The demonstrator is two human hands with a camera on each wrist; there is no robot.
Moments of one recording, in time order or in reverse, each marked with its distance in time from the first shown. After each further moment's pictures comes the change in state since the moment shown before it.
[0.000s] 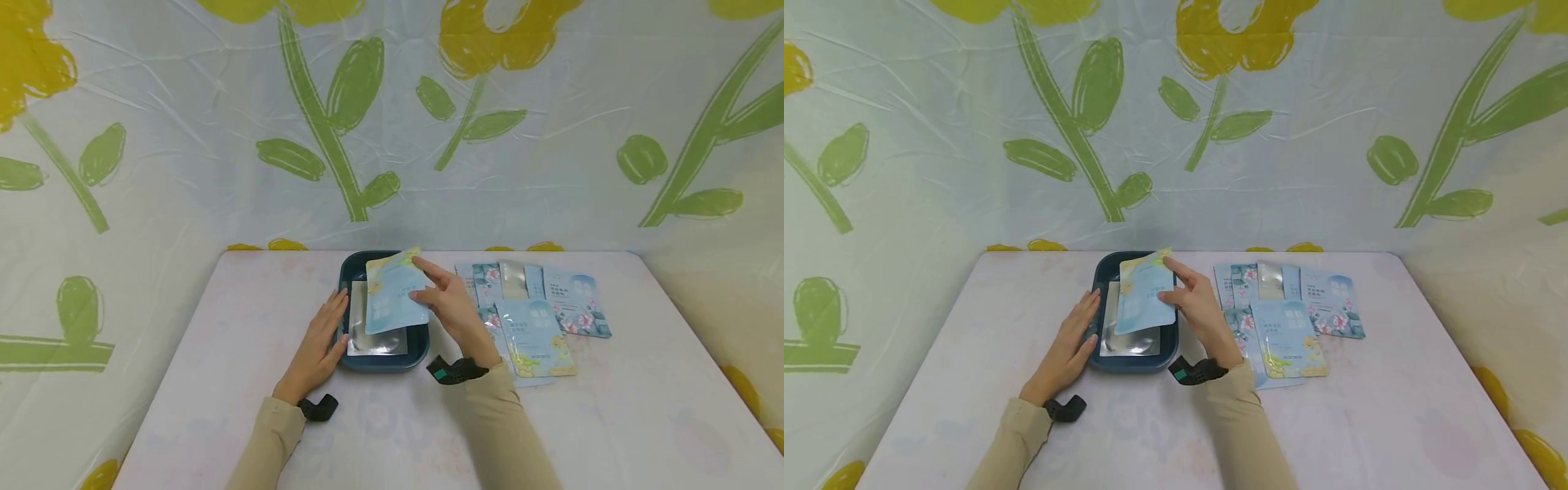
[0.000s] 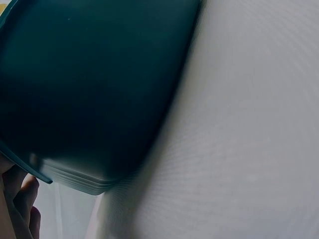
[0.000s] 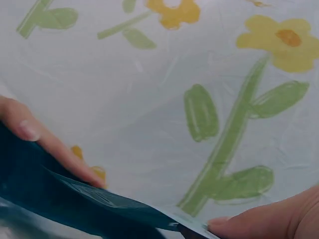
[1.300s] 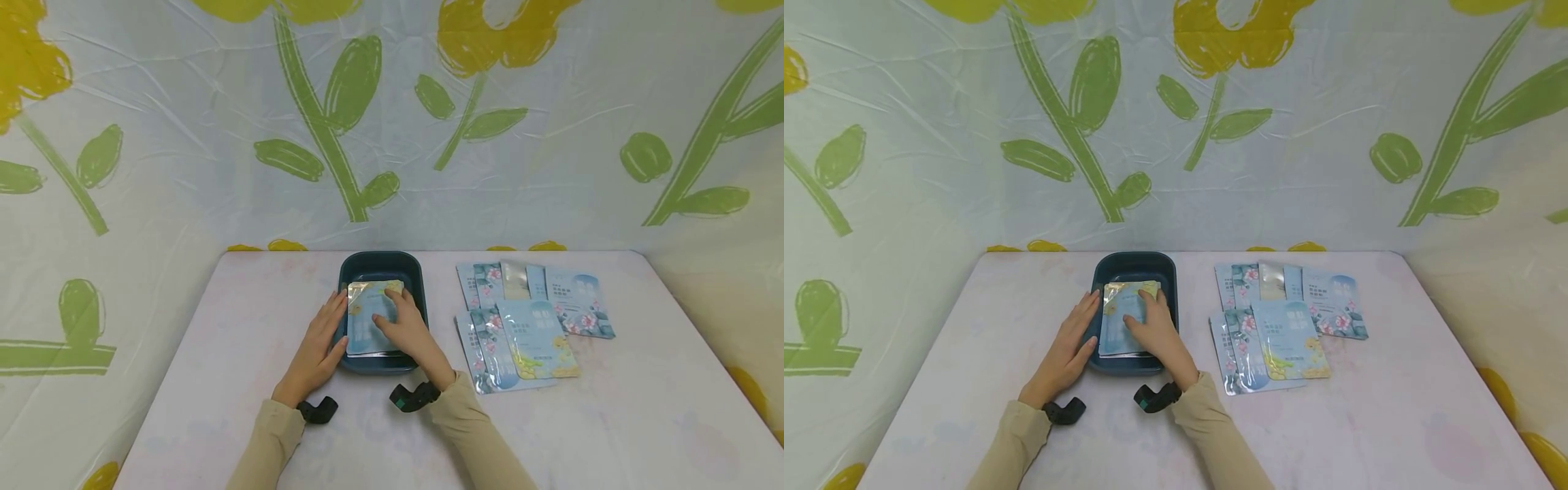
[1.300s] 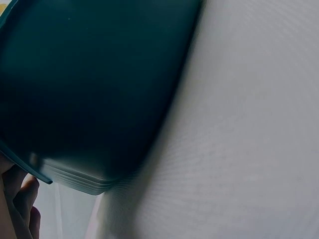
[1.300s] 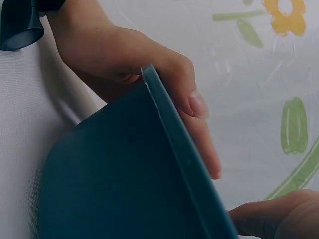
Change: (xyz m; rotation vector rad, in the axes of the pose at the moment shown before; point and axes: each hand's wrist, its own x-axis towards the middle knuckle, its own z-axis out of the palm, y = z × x) left_hand -0.001 0.001 -0.001 0.006 -0.008 -0.016; right_hand 0.005 0.054 0.054 -0.813 0.086 -0.037
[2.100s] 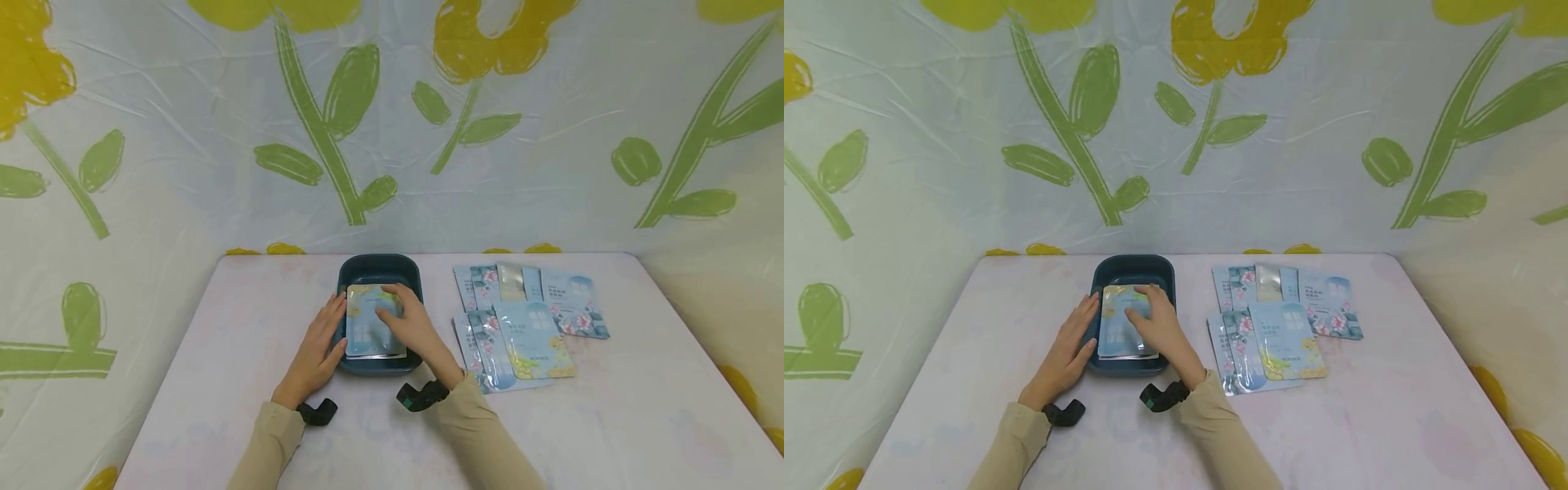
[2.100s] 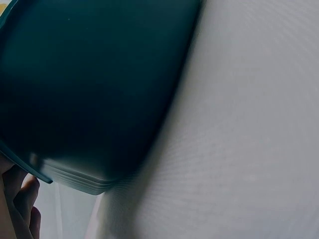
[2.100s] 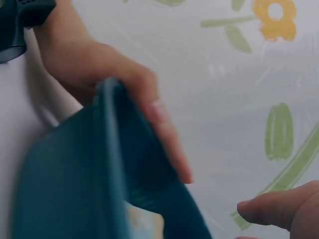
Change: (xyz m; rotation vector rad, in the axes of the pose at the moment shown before) left_hand -0.001 0.003 -0.001 -0.007 -0.004 -0.018; right_hand -0.007 -0.010 -0.018 0.104 0.044 -0.102
